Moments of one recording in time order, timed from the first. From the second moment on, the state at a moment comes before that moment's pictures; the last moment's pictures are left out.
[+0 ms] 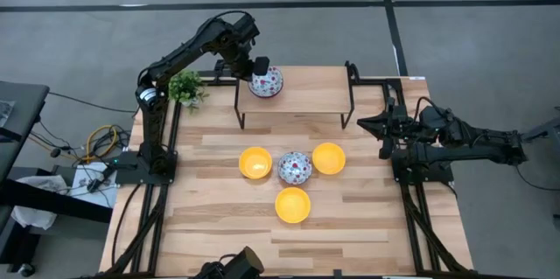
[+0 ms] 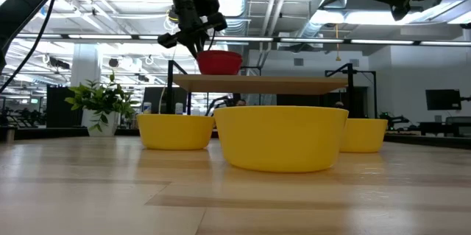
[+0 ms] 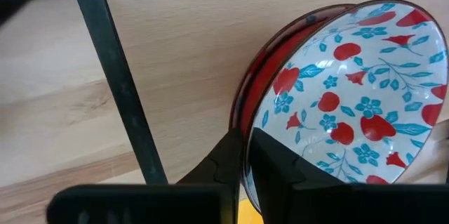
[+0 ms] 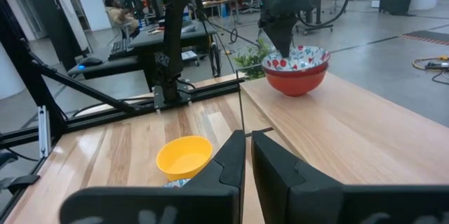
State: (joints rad) left arm 0.67 1.98 2.08 -1.41 0.17 -0.63; right arm -0.06 0.35 0.51 -0.28 0.16 0.11
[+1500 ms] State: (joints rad) left arm 0.04 1.54 1.79 -1.06 -0.08 -0.72; right arm -0.06 0.35 0.51 -0.28 0.16 0.11
